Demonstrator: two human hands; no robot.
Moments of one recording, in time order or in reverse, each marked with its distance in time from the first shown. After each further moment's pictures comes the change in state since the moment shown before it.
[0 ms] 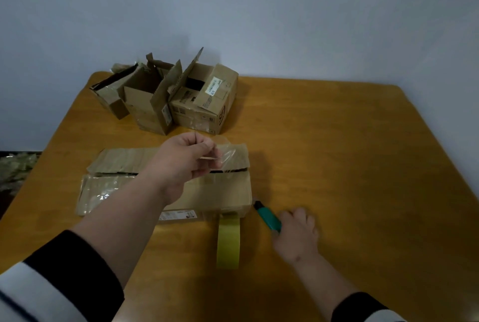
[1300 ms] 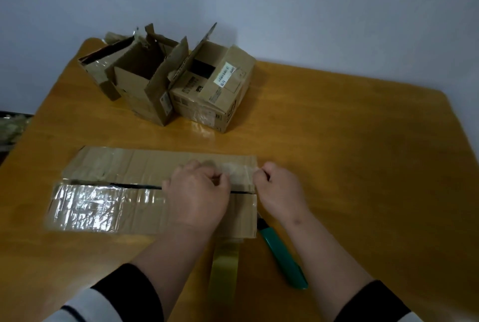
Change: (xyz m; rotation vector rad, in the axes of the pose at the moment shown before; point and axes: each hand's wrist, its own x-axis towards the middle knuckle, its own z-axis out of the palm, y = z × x) left_hand 0.056 -0.069 0.041 0.905 0.609 0.189; right_hand 0.080 -0.093 -0.093 0.394 0.063 -0.256
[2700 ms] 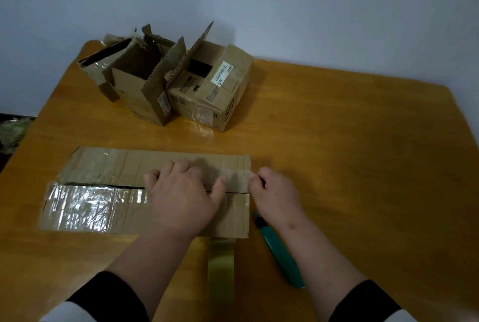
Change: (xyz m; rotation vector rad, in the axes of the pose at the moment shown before) left_hand 0.004 -0.024 0.000 0.382 0.029 0.257; right_hand -0.001 0.021 0.016 0.023 0.014 -0.049
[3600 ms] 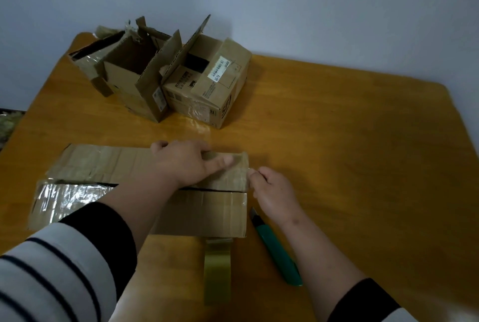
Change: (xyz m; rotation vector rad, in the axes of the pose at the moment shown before) left_hand 0.076 -0.010 -0.003 -0.106 -0.633 -0.004; right_hand 0.002 -0.002 -0.007 0.343 -0.126 0.135
